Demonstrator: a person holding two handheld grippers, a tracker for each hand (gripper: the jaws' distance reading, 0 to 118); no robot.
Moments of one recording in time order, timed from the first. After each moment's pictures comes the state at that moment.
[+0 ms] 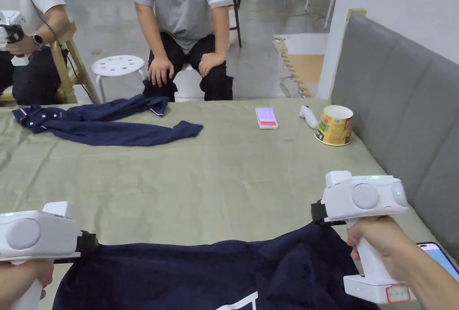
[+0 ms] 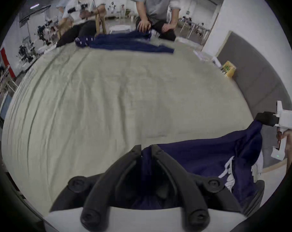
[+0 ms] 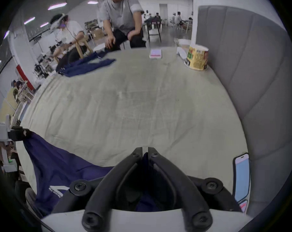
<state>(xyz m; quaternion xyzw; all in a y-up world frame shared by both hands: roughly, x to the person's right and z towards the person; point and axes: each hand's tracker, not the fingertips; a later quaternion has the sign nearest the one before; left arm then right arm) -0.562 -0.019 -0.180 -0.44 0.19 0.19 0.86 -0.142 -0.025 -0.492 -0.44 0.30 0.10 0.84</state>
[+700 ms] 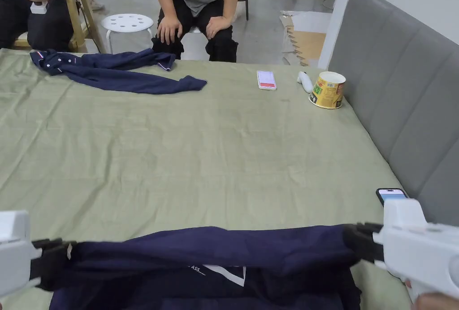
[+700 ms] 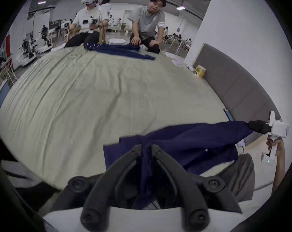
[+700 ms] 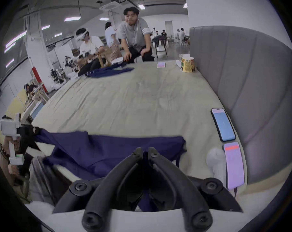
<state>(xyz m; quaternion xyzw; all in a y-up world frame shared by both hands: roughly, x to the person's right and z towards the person) -0.429 -0.015 0.049 -0.38 0.16 0.22 0.88 0.032 -0.005 -0.255 -0.38 0.34 0.08 0.86</state>
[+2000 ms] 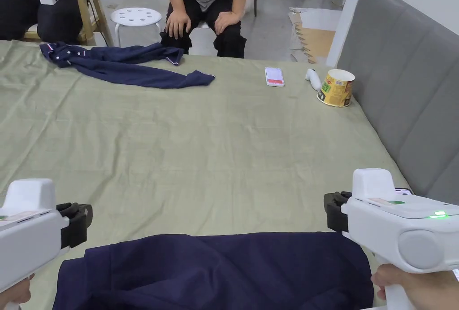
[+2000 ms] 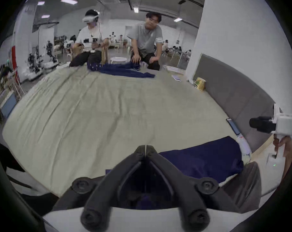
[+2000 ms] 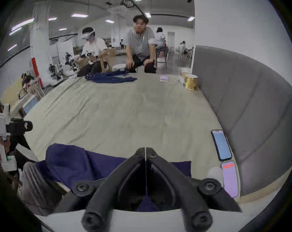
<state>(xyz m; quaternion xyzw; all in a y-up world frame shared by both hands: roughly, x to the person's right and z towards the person) -0.406 0.020 0.024 -0.31 0.21 0.15 0.91 -0.049 0.029 -0.245 -0.32 0.32 0.12 0.88</state>
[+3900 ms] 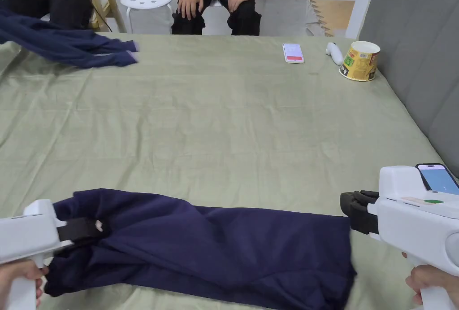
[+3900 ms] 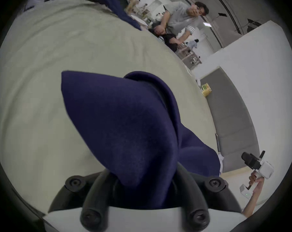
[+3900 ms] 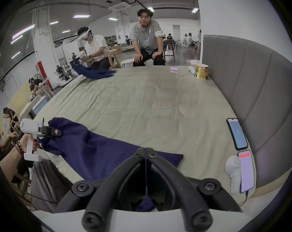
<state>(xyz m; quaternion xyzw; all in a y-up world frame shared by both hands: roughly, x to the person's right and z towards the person) -0.556 -0.106 0.048 -0.34 0.15 0.42 0.83 -0.047 0.007 -0.233 -0.35 0.36 0.09 0.86</state>
